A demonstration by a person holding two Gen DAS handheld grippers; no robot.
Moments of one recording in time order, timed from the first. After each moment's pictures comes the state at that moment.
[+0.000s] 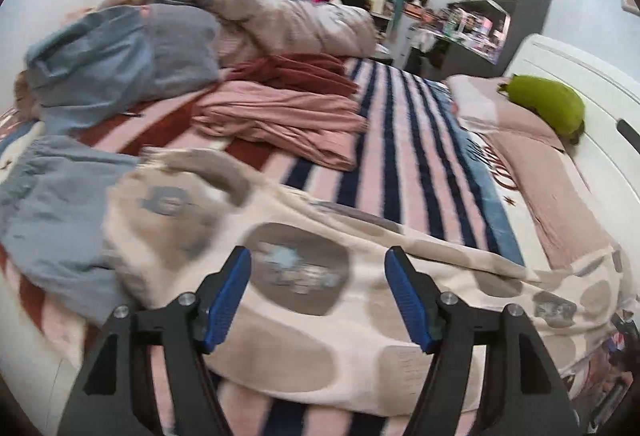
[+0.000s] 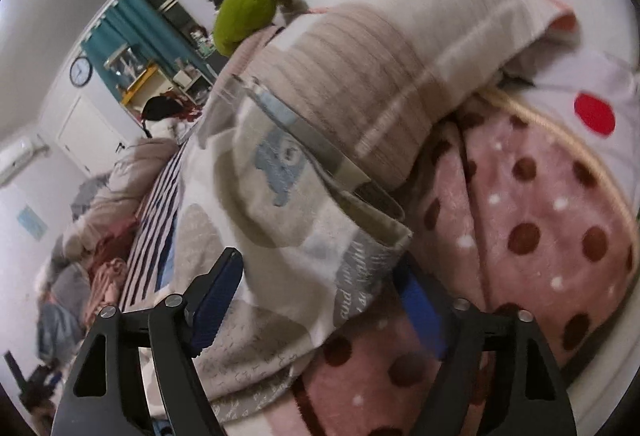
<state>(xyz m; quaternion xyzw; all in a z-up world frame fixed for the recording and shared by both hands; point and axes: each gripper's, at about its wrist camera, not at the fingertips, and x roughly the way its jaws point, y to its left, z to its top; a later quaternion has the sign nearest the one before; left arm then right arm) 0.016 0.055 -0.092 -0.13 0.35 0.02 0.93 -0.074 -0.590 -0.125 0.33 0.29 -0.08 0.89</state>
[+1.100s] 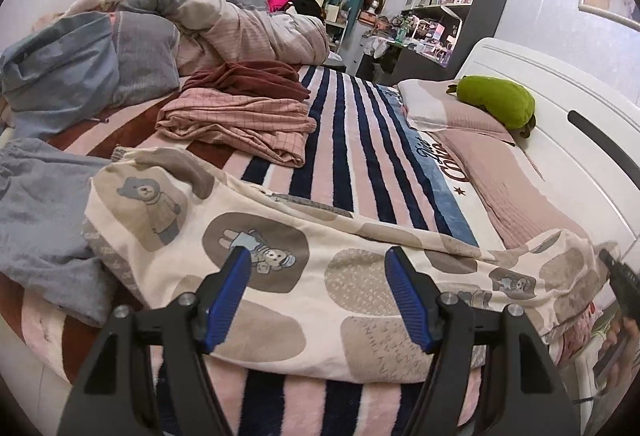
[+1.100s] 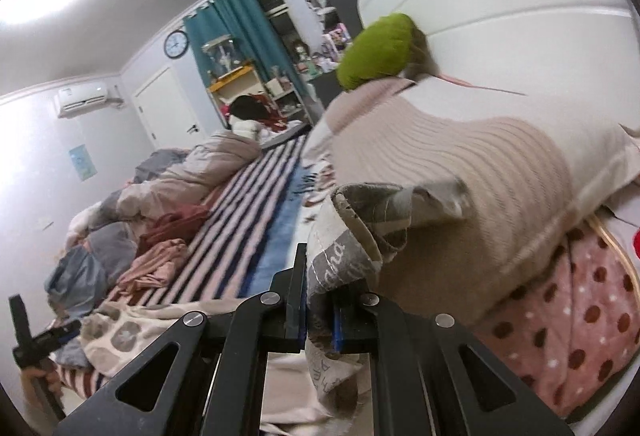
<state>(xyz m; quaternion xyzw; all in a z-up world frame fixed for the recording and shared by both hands) -0.023 0.061 -0.087 -0.14 0.32 -0.06 0.93 -0.075 -0.476 -0.033 0.20 0.20 0.04 0.96</state>
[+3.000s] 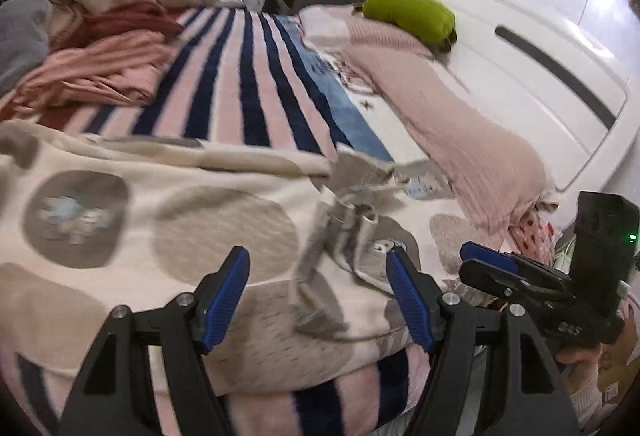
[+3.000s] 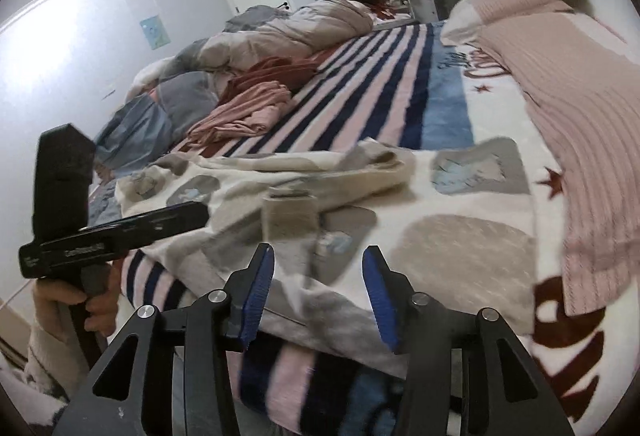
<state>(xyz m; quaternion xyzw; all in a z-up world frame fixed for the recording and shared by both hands) 0.015 -0.055 -0.135 -0.09 0.40 -0.24 0.88 -0.043 -0.282 -0.120 0.10 0.36 0.22 0.90</state>
